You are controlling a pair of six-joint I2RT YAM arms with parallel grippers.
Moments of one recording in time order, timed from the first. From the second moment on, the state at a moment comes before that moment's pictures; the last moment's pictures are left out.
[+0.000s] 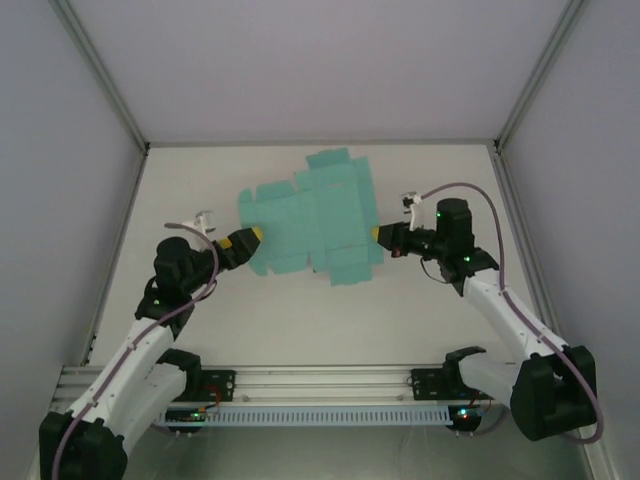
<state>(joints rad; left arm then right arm) -0.27 0.73 0.45 0.00 0.36 -0.78 0.26 1.10 0.72 -0.14 -0.64 0.27</state>
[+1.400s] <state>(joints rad) -0.46 1.64 1.08 0.03 0.41 -0.67 0.64 1.35 0.51 0.35 0.09 -0.49</state>
